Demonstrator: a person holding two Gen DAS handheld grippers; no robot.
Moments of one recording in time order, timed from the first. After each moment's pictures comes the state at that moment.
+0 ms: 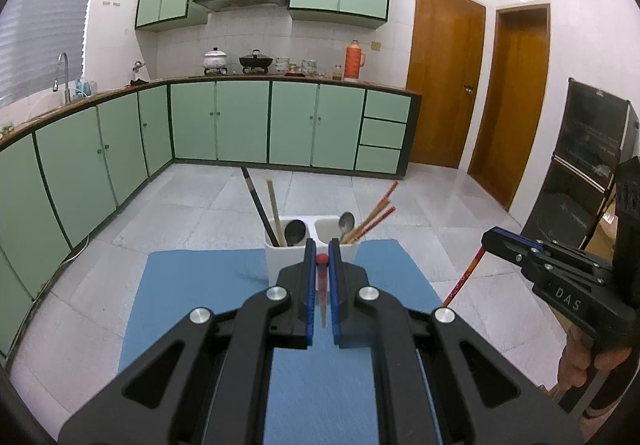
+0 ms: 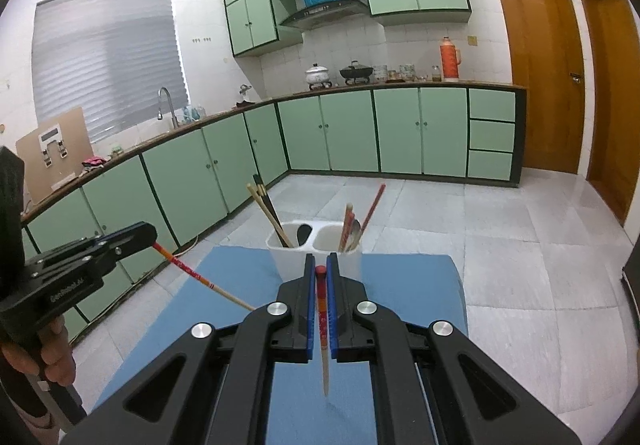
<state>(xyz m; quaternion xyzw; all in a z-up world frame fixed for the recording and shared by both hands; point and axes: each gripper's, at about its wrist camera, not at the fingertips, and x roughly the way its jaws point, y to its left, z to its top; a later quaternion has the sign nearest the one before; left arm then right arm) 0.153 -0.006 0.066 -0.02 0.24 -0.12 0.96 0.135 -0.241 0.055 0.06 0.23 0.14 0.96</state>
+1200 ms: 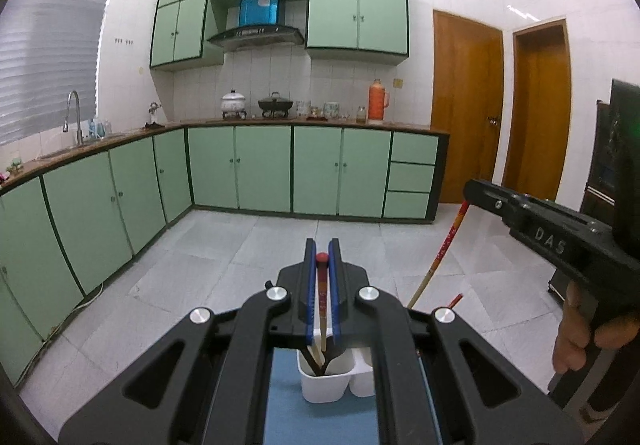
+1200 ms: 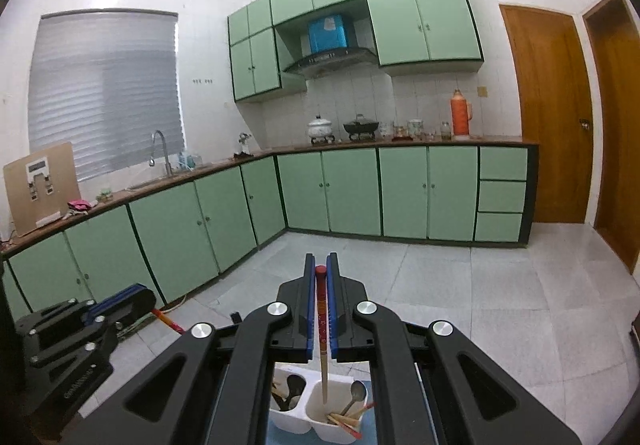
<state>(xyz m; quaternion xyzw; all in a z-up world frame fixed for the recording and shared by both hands) 0.283 -0.012 0.106 0.00 0.17 -0.08 0.98 0.298 -0.204 0.111 0.05 0.16 0.13 0.98</state>
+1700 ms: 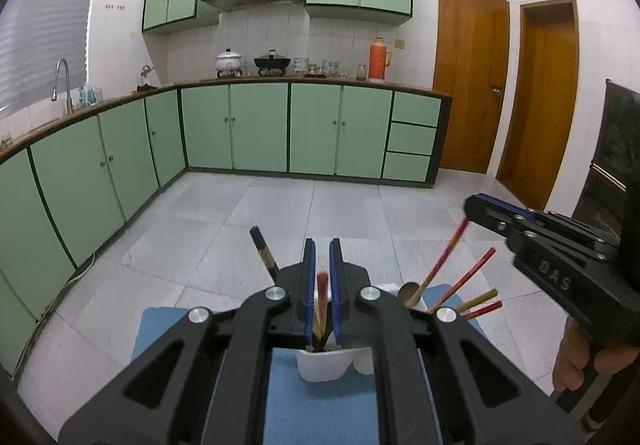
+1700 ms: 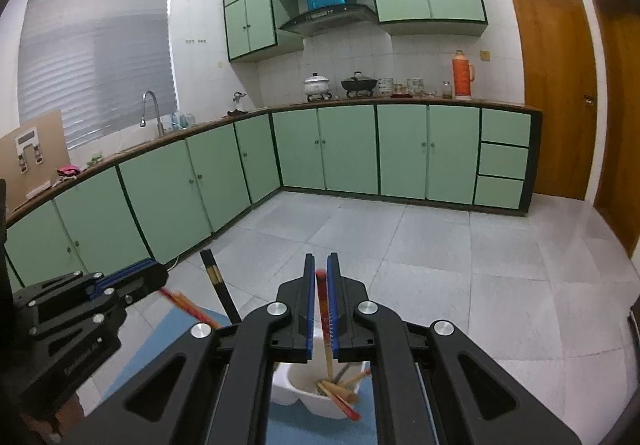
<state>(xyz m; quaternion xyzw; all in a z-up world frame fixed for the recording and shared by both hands) 0.321 -0.003 0.047 0.00 0.24 -0.09 0.97 0.310 -0.204 0.048 0.05 0.22 0.13 0.97</state>
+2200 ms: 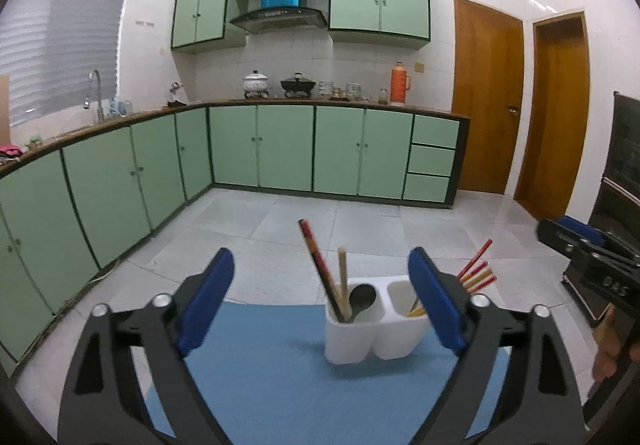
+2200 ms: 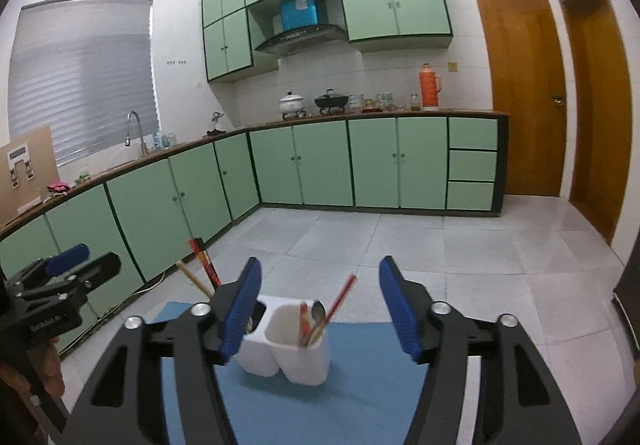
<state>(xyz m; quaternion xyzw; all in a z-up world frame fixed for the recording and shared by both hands) 0.247 0.022 0.059 -0.01 0.19 -0.04 0.98 0.217 -0.247 0.050 0.07 0.19 0.09 0.98</state>
